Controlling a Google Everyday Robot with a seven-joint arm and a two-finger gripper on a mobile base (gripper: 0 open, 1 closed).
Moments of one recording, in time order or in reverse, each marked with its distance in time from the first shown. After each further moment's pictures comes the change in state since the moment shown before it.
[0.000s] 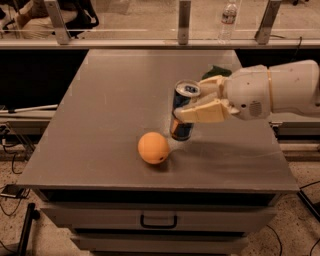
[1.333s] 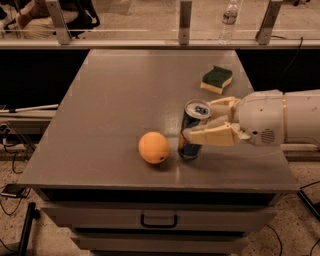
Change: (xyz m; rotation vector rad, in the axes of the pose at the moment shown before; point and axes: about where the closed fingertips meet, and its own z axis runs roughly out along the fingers) arm 0.027 0.033 -0.017 0.061 0.018 0.040
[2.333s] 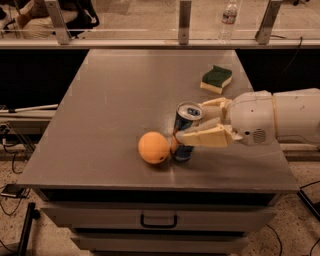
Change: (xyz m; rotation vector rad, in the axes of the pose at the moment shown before) arm 0.000 0.006 0.013 -0.062 -0.018 -0.011
